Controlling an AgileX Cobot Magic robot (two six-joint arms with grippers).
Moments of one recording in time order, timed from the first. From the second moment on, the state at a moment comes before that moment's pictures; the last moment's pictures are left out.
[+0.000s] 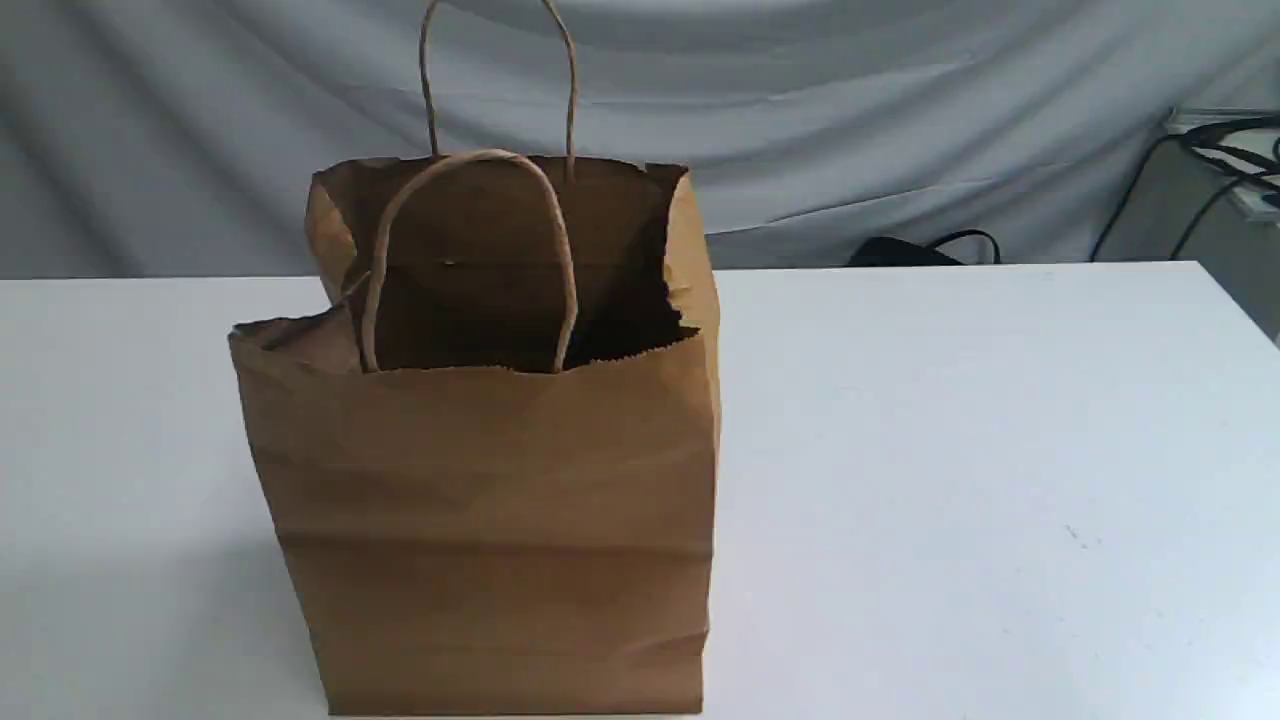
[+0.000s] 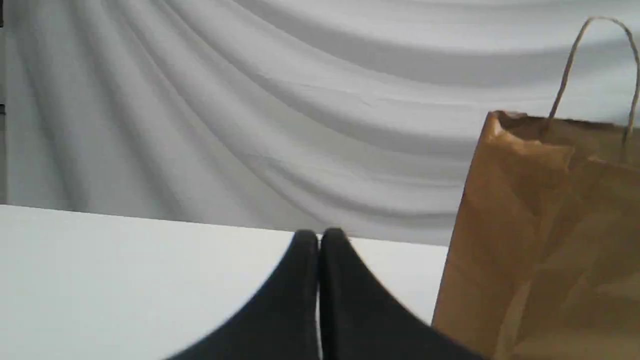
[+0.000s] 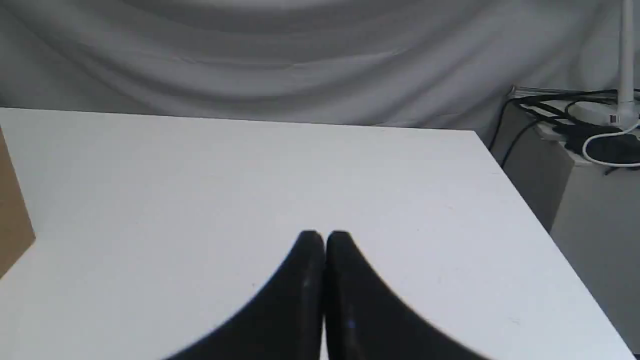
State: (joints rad) left arm 0.06 0.00 -0.04 -0.76 0.11 0.62; right arm -0.02 0.01 0.00 -0.02 0.23 -0.03
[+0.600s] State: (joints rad) left arm 0.06 0.00 0.00 -0.79 0.07 0.68; right arm -0.02 0.01 0.00 -0.02 0.23 -0.03
